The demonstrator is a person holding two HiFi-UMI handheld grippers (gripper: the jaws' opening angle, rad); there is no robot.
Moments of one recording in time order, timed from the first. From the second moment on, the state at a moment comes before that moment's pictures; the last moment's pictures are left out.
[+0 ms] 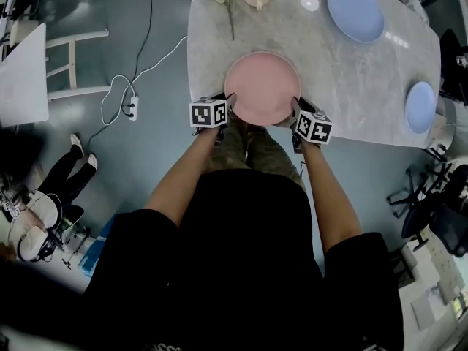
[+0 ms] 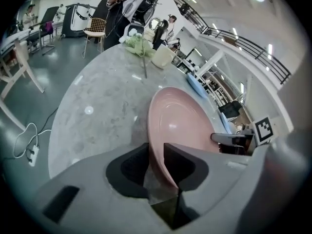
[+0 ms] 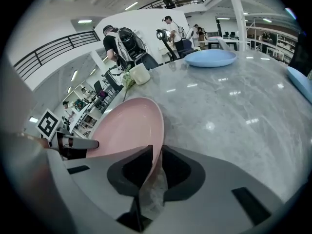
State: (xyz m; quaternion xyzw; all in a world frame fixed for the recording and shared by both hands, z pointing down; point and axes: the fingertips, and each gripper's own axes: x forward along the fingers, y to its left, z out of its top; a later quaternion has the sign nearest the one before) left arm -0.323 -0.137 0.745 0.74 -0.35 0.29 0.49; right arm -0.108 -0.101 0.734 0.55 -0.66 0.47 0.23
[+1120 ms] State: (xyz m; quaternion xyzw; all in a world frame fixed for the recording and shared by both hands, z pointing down) left arm -0.225 -0.151 0.685 0.80 -0.26 0.34 0.43; right arm -0.028 -0.038 0.688 0.67 -0.56 0.48 0.10
